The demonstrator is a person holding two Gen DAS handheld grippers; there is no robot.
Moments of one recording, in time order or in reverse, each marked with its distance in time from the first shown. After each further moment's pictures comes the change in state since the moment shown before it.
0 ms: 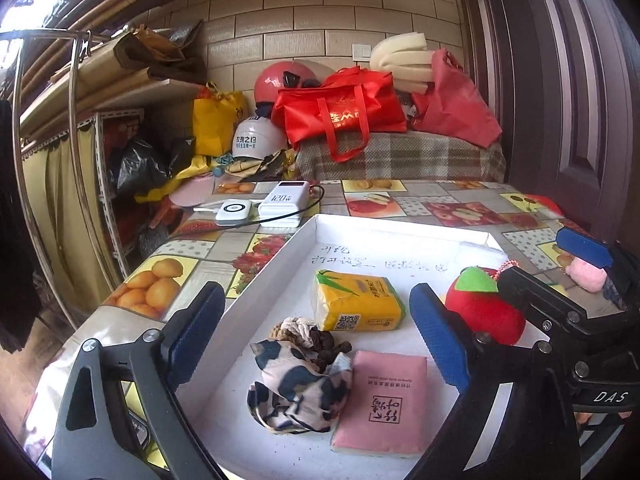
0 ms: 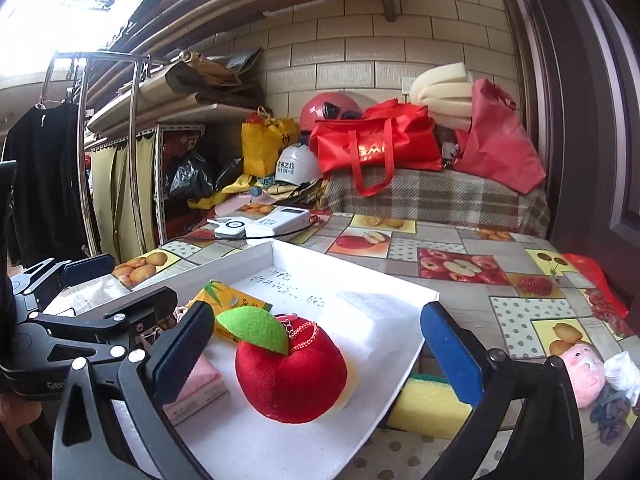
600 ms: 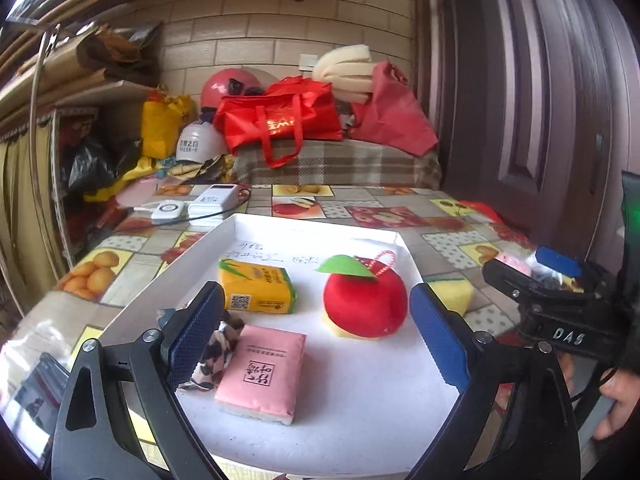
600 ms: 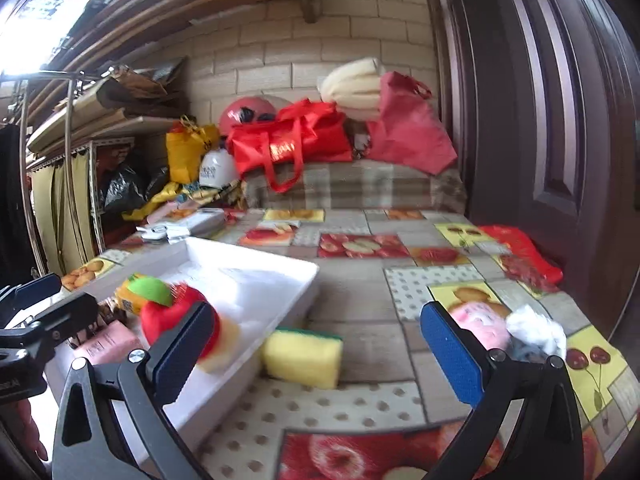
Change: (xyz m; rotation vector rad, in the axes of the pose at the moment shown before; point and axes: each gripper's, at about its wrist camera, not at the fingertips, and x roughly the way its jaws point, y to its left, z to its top) left arm -0.040 -0.052 -0.008 0.017 -0.027 -0.201; right arm -0.049 -0.068 -0.018 0.119 0.066 -0.227
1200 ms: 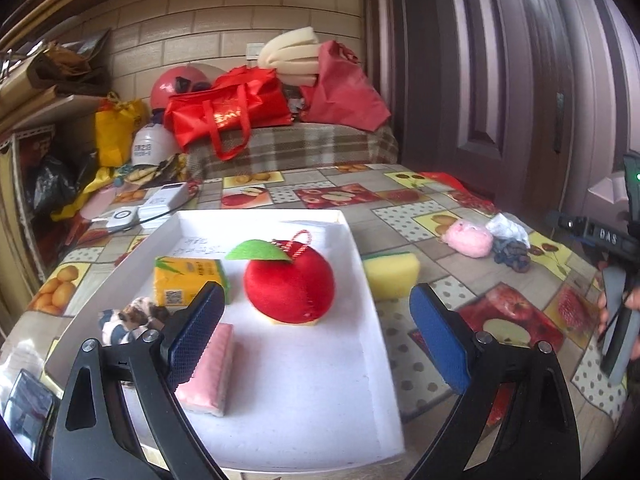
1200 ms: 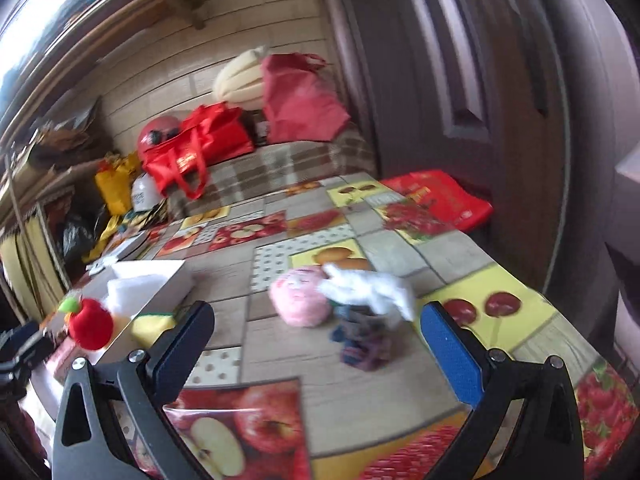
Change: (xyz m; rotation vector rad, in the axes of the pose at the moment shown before) left arm 0.005 -0.045 -0.004 0.105 0.063 -0.127; right arm -0.056 -0.161 -0.023 0.321 0.030 -0.148
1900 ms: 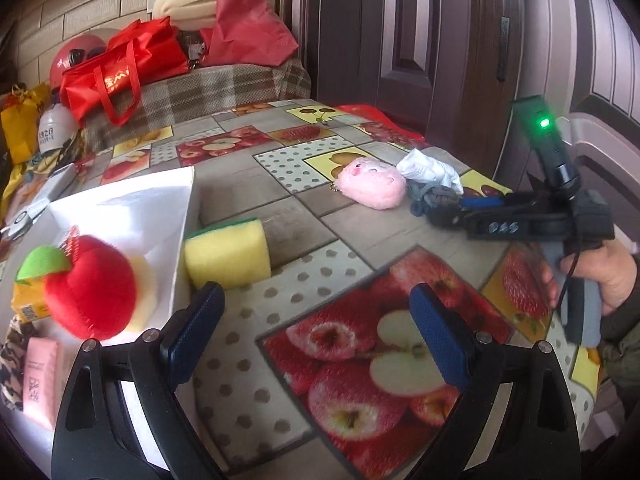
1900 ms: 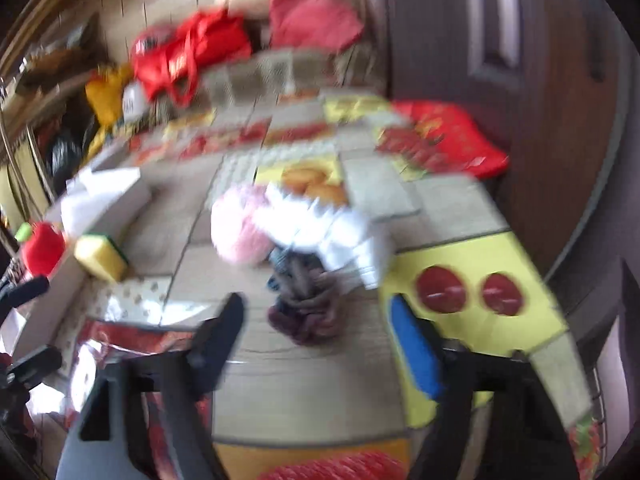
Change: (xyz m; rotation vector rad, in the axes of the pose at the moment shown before) left arm 0.071 -0.099 0.013 0.094 0.237 -0.227; right arm 0.080 -0.005 -0.005 -0.199 0.408 0.030
